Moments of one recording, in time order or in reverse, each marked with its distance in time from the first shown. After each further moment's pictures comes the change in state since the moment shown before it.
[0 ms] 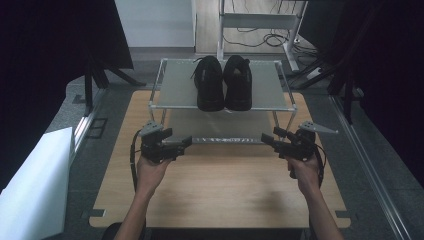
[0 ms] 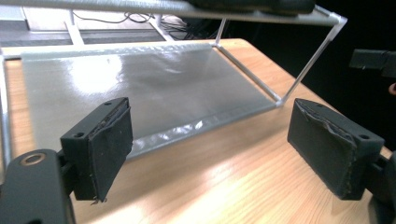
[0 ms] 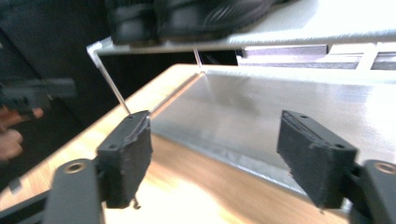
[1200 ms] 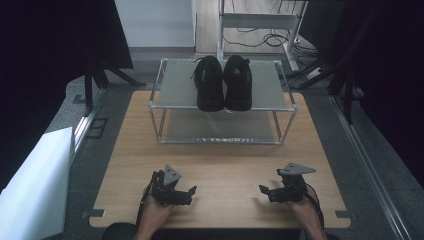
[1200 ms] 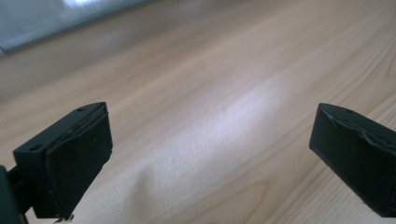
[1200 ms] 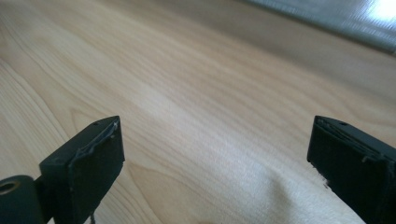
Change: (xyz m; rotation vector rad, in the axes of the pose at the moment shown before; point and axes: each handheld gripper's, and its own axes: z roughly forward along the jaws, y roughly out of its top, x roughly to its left) left arm -0.021 -0.129 0.026 0.290 0.111 0.232; right arm 0.005 -0.120 -0.007 0.377 -0.120 -0.222
